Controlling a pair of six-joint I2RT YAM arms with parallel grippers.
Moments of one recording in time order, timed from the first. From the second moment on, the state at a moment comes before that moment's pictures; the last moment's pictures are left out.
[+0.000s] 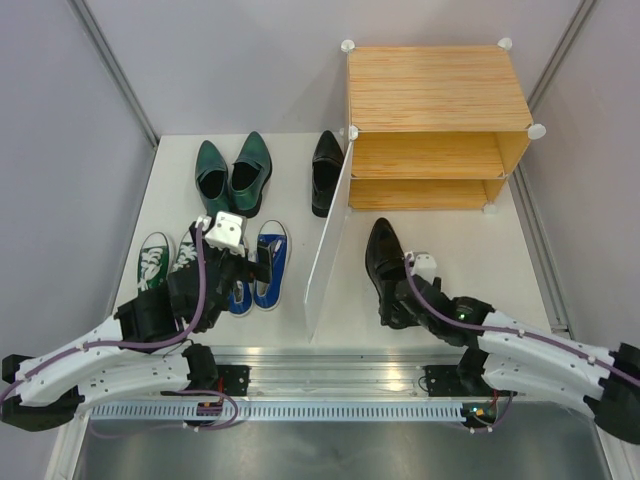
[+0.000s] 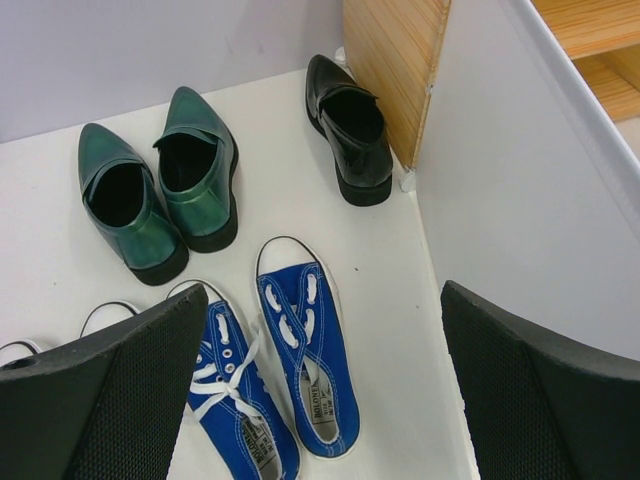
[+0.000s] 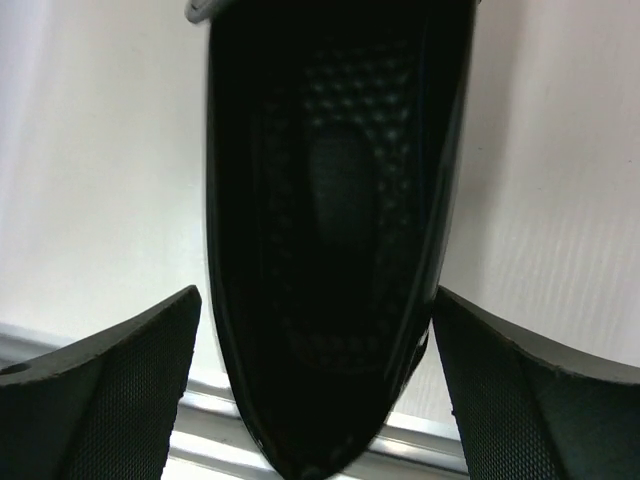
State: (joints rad) left arm -1.16 0.68 0.93 -0.46 -0.86 -0.12; right arm 0.91 0.82 0.46 -0.51 0.34 0.76
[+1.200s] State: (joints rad) left arm -1.16 0.73 0.93 -0.47 -0.80 -0.12; right arm 1.06 1.14 0.40 -0.22 0.67 0.86
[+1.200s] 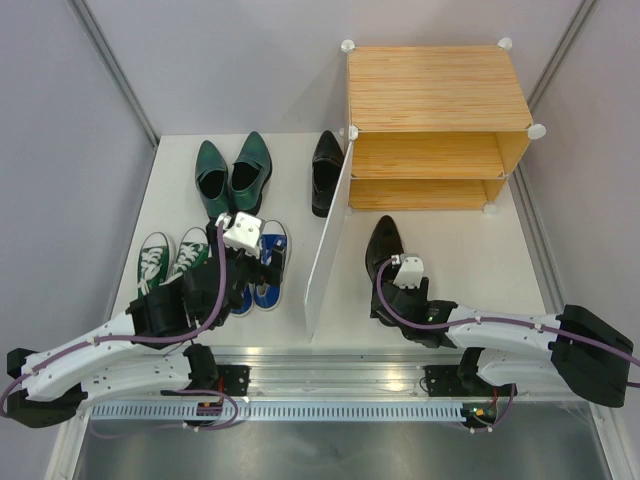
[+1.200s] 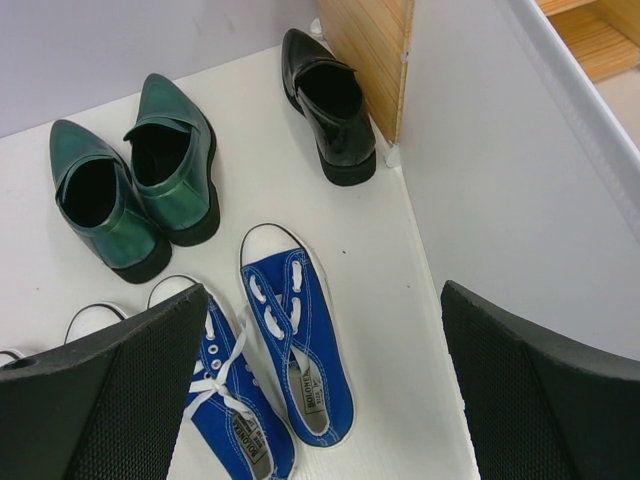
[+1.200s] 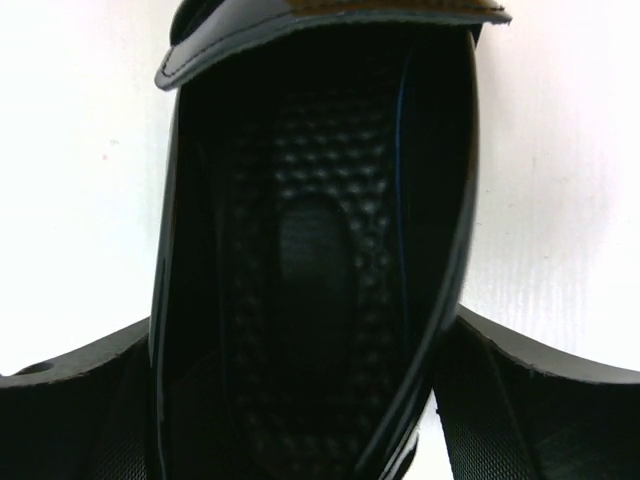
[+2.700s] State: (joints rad) left arm -1.16 0.73 0.93 -0.48 -0.79 -0.11; right arm 0.97 0.51 0.43 -0.33 0.53 0.84
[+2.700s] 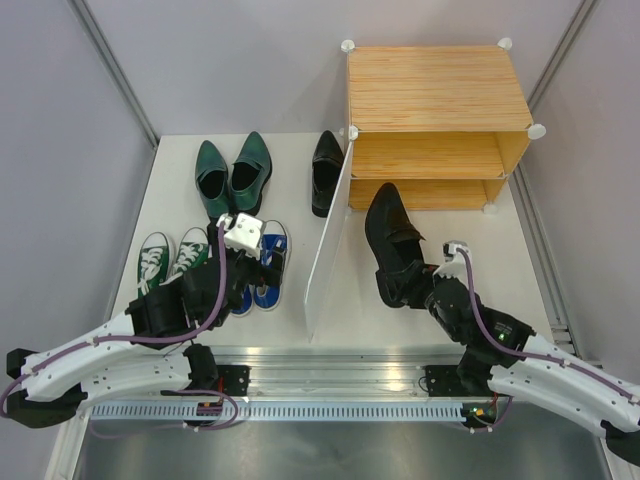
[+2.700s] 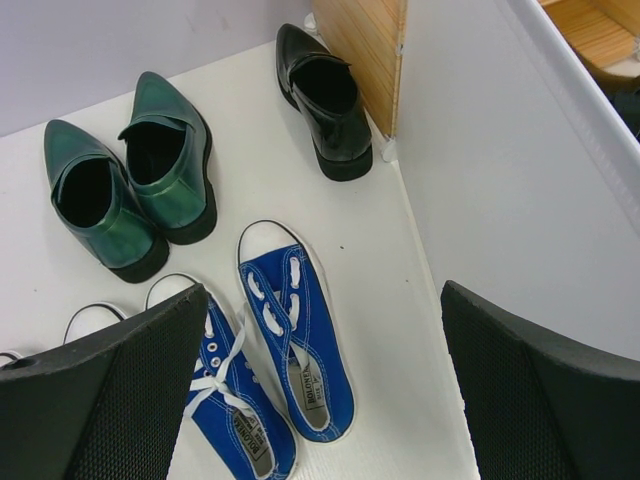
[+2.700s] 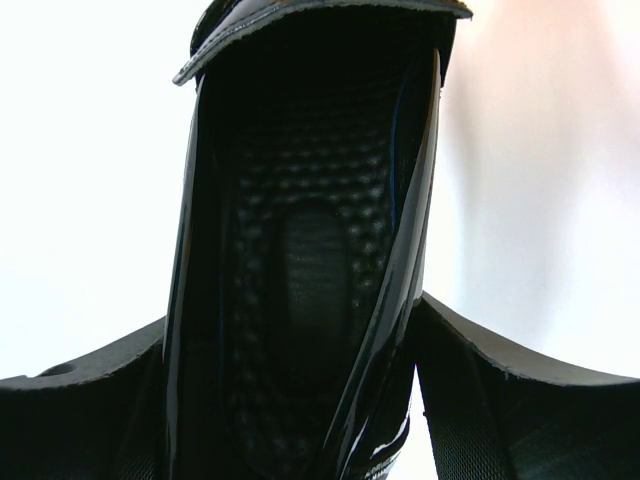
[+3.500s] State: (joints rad) left arm -1.16 0.73 0.93 -0.49 -0.80 -0.11; right arm 0.72 1.00 0.84 -0.25 0.57 0.44
